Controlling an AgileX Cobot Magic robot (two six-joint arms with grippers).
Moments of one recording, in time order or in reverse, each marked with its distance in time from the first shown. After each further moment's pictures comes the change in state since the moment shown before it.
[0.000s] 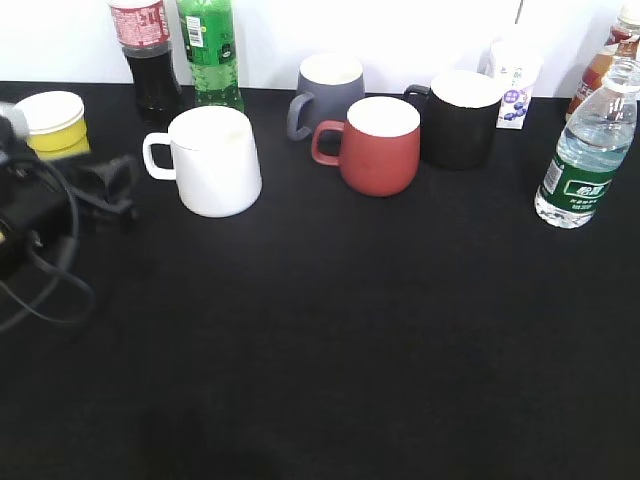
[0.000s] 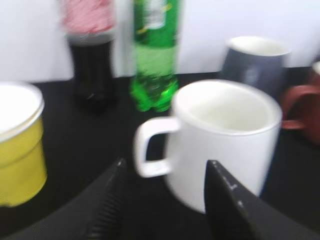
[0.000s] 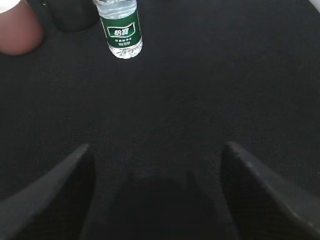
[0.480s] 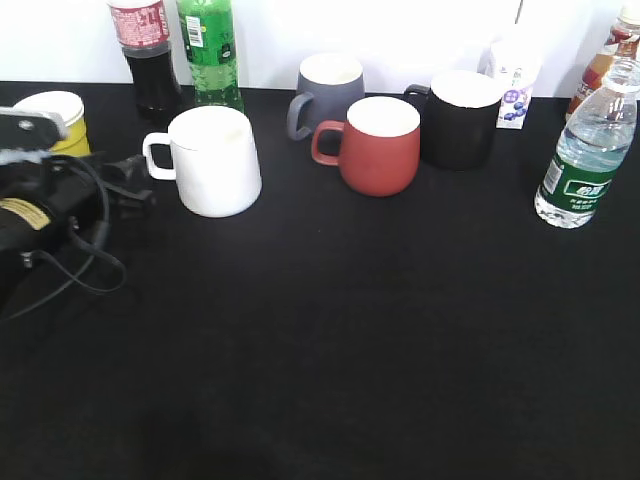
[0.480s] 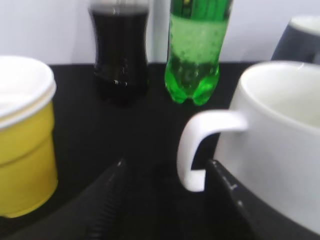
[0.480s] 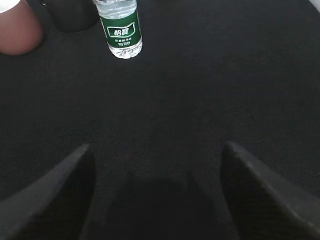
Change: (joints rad) left arm 0.063 0.225 -0.163 0.013 -0.046 0.000; right arm 0.000 0.000 0.000 0.000 0.000 0.000
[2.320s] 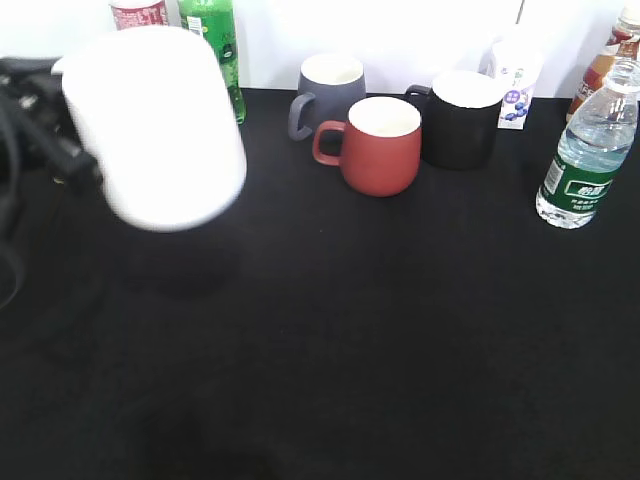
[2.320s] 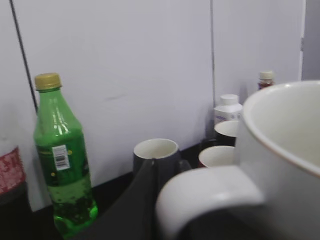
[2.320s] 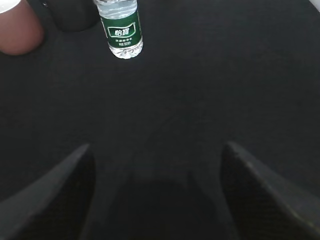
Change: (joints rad) left arm 0.044 -0.541 0.131 0.591 0.054 -0.218; right arm 0.000 0.000 0.000 0.003 0.000 0.000
